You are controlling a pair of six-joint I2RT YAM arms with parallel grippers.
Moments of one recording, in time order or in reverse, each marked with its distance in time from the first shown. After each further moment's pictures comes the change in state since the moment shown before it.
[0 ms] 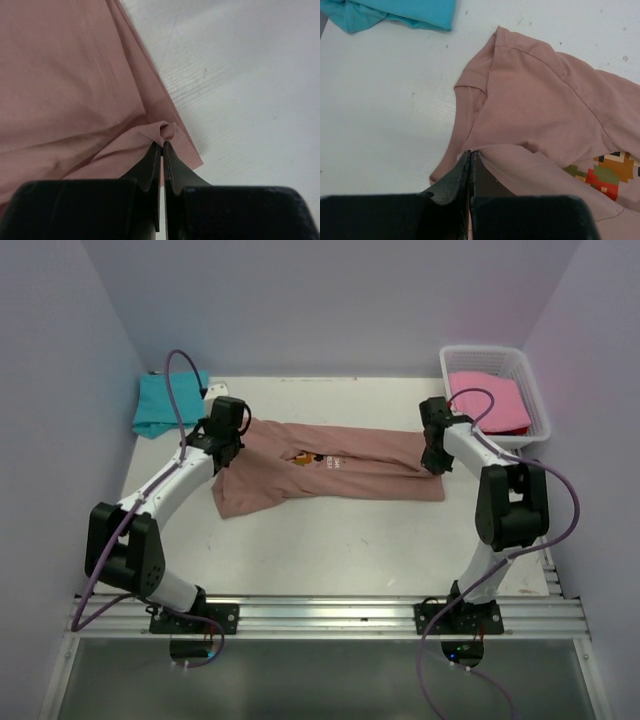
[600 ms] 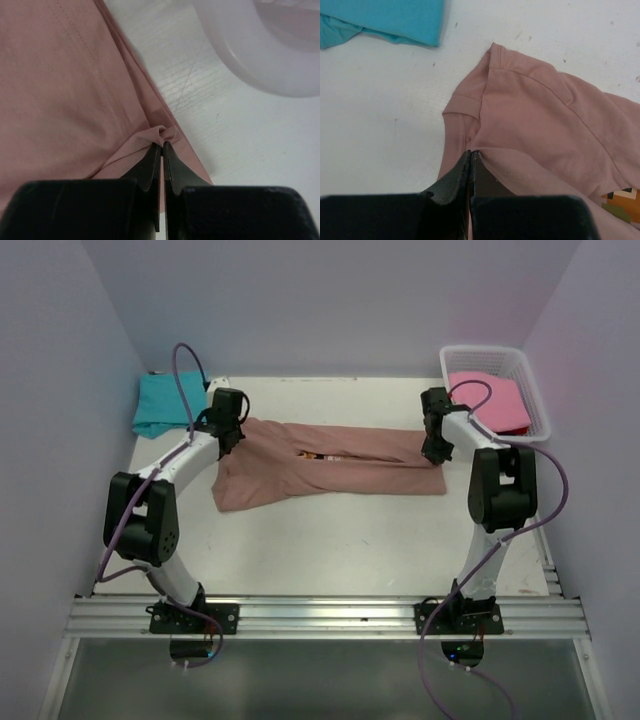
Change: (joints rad) left arm 0.072 0.213 0.092 0.113 0.081 0.050; right arm -0.039 0.155 0.160 0.003 0.002 -0.026
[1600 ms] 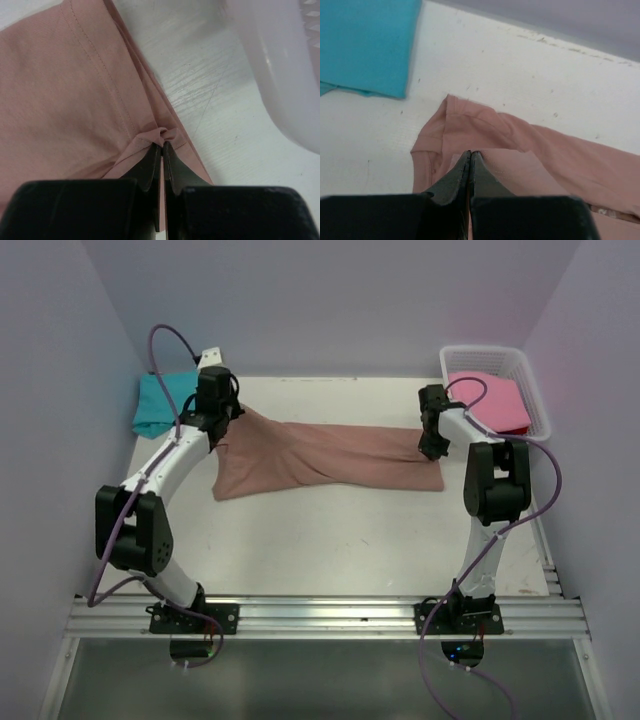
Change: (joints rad) left arm 0.023 -0.031 0.104 0.061 0.139 0.000; right arm 0.000 0.082 0.068 0.038 -0.016 -0.011
